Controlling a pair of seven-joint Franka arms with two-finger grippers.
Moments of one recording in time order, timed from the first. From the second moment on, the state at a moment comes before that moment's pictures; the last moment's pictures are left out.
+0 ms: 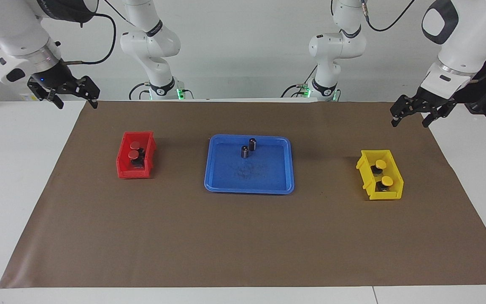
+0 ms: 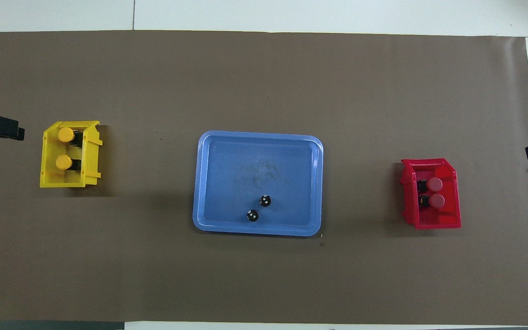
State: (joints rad) left arm -0.05 -0.03 0.03 -1.67 -0.01 1.67 0.10; right arm -0.01 0.00 -0.12 -1.52 -0.03 1.41 -0.14
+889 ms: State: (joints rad) left arm -0.05 -0.03 0.03 -1.67 -0.01 1.67 0.10; right arm 0.01 0.00 -0.12 -1.52 -0.04 1.41 -0.14
